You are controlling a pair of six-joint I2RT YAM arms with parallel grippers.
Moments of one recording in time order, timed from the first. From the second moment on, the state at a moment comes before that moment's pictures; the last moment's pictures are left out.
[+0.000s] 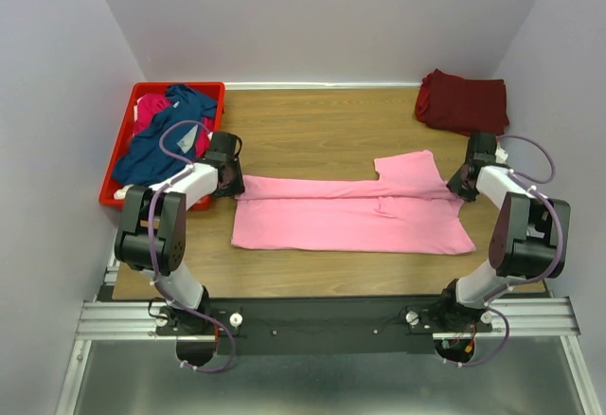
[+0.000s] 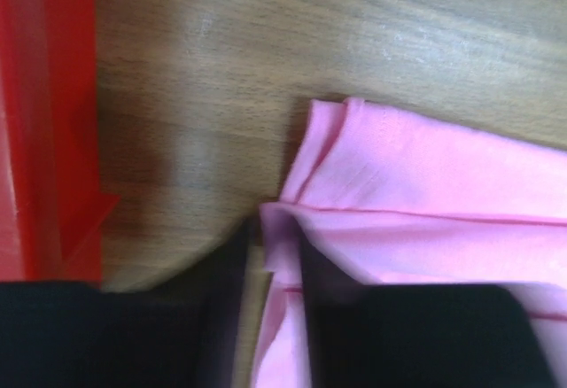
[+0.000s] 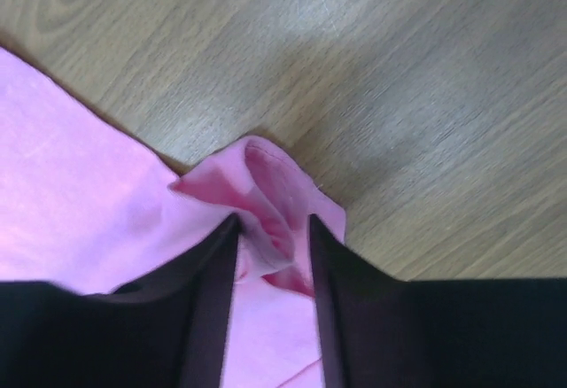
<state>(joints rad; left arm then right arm) -0.18 1.66 0.96 -0.35 -0.08 -0.37 -0.19 1.60 0.91 -0.35 0.22 0.50</state>
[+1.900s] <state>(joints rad) -0.34 1.38 0.95 -0.40 -0.10 -0.44 0.09 1.93 1.30 -0.36 0.05 0.31</state>
